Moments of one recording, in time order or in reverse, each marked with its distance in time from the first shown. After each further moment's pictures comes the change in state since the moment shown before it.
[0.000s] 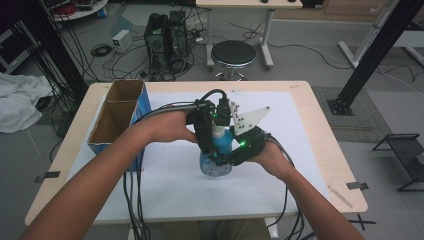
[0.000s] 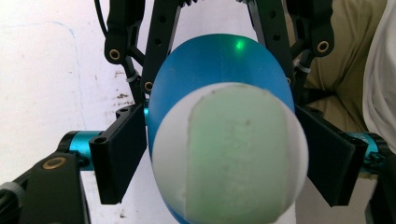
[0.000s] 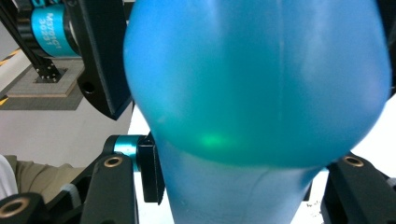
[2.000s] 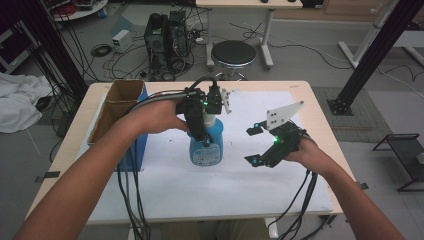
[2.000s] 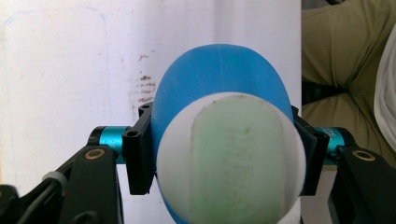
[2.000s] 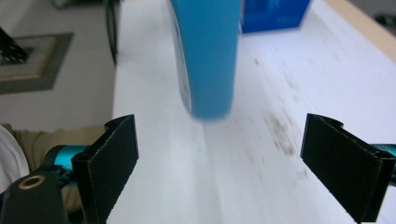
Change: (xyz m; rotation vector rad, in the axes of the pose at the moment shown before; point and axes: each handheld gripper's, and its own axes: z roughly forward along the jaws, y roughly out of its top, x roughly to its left) left arm 0.008 -0.016 -0.031 0.012 0.068 -0.062; right arm 0.006 -0.016 -0.079 0.175 -0.144 0.114
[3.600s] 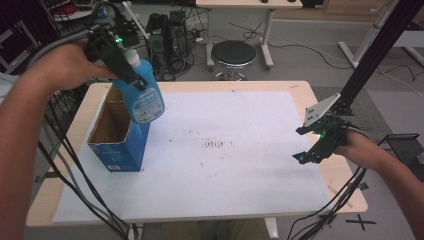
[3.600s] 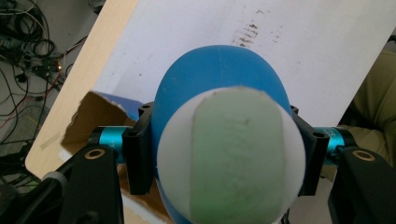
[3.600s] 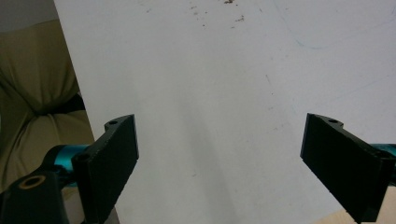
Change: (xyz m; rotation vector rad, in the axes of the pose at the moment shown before) left arm 0.032 -0.120 -0.142 -0.036 0.220 -0.497; right arm -0.016 -0.034 -0.085 0.371 -0.135 0.116
